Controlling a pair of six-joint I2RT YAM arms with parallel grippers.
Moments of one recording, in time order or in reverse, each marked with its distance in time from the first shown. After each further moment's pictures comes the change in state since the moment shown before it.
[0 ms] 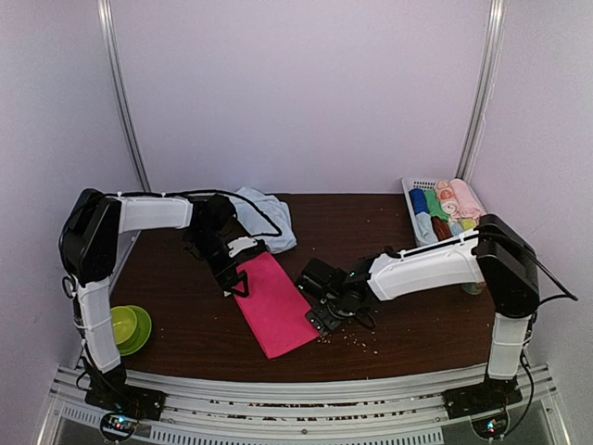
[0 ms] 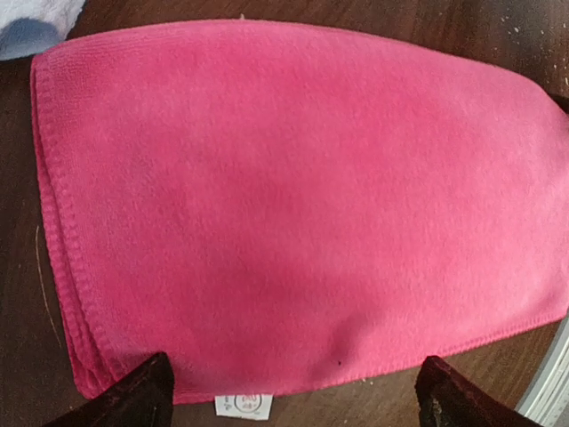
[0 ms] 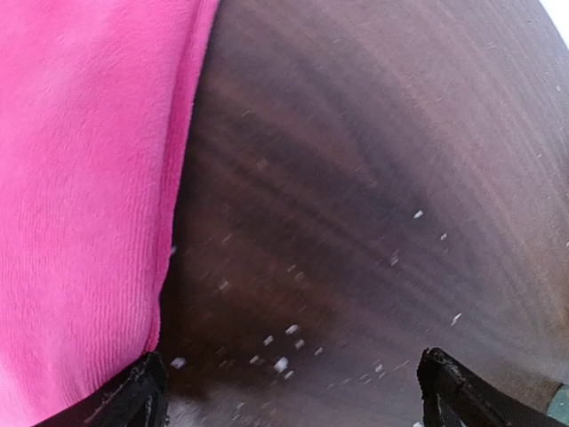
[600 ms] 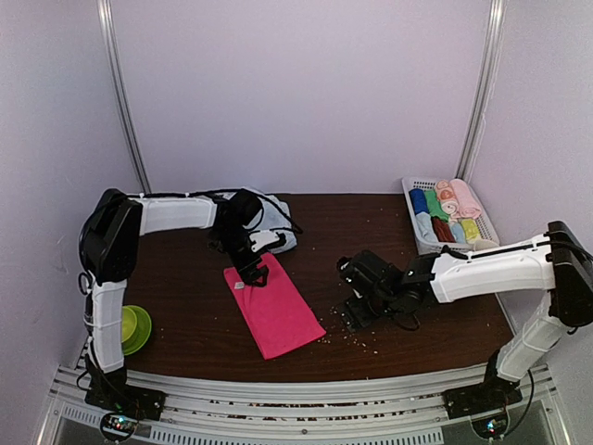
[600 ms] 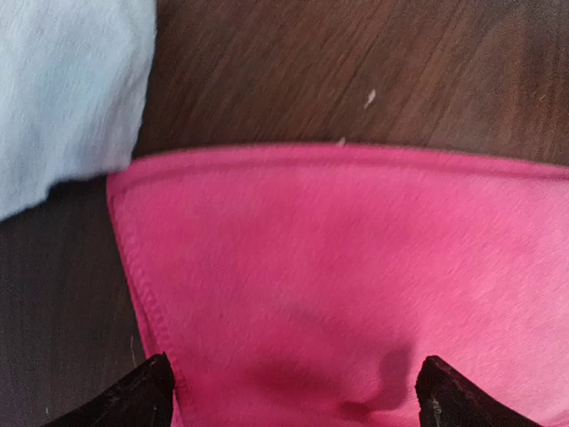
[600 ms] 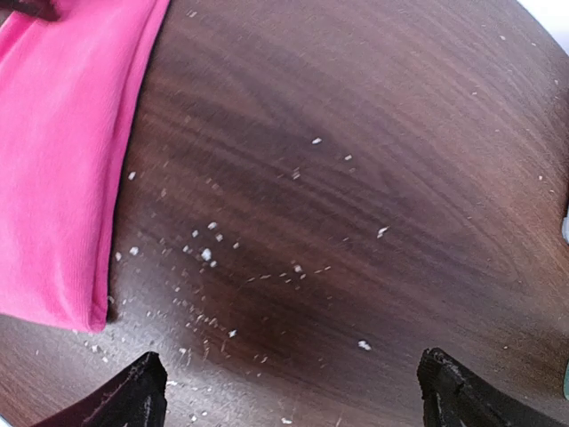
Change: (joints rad) left arm -0.108 0.144 0.207 0.075 -0.209 -0.062; right arm -0.025 -0.372 -0.317 0.085 -0.051 0.077
